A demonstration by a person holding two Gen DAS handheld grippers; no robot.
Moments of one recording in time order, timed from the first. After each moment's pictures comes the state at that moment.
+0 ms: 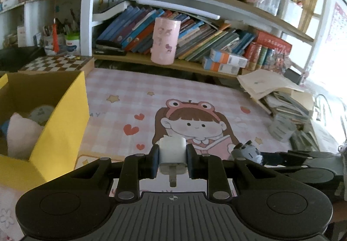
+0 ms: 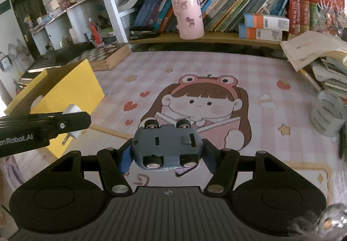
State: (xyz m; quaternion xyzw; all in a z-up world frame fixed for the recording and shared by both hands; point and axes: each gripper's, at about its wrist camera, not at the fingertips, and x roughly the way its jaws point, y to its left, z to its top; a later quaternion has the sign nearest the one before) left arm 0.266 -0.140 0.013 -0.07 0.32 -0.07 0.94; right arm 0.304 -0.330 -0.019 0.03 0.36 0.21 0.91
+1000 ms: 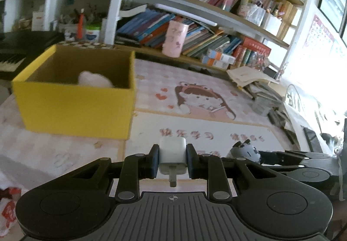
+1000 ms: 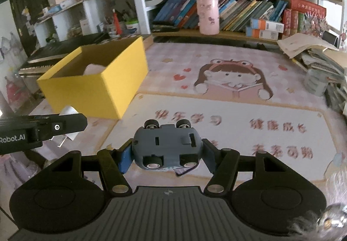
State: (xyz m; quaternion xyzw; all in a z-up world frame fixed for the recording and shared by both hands) left arm 0.119 -0.011 0.015 -0.10 0.32 -0.12 0.93; right arm 0.134 -0.206 -0.007 0.01 0.35 0.16 0.92
